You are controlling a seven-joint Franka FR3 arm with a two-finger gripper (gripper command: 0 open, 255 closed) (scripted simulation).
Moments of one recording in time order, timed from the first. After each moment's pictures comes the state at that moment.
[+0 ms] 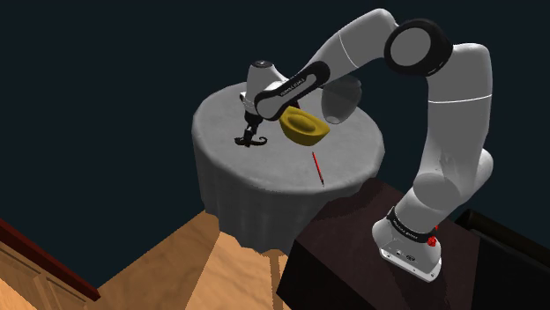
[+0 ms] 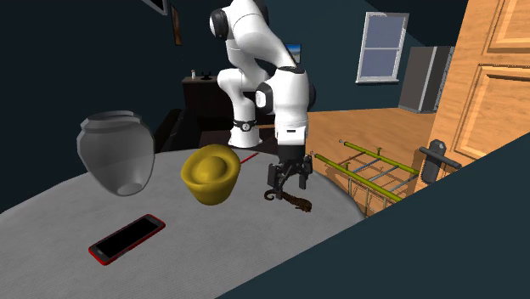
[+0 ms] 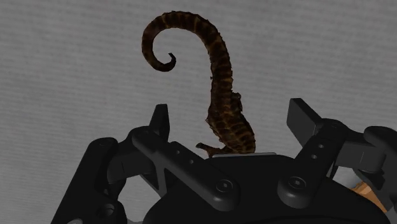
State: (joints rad) arm -0.24 0.53 0.37 -1.90 -0.29 2.48 -0.20
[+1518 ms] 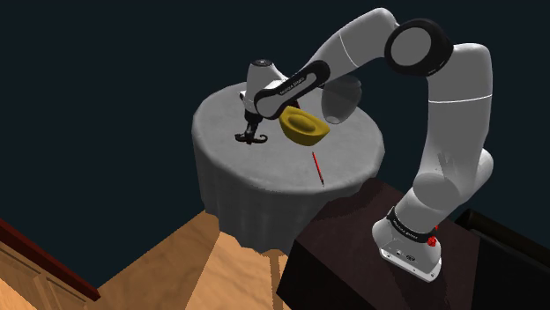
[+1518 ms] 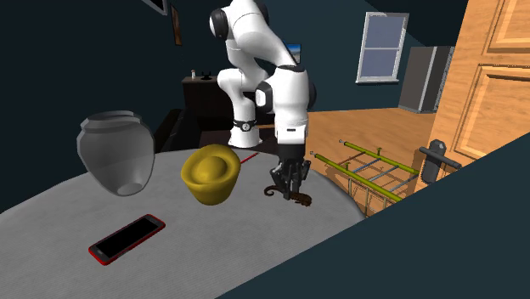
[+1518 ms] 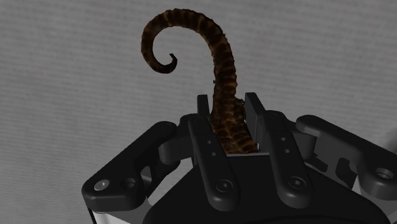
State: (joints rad) arm -0.24 0.53 0.37 -1.89 -0.29 2.47 -0.21
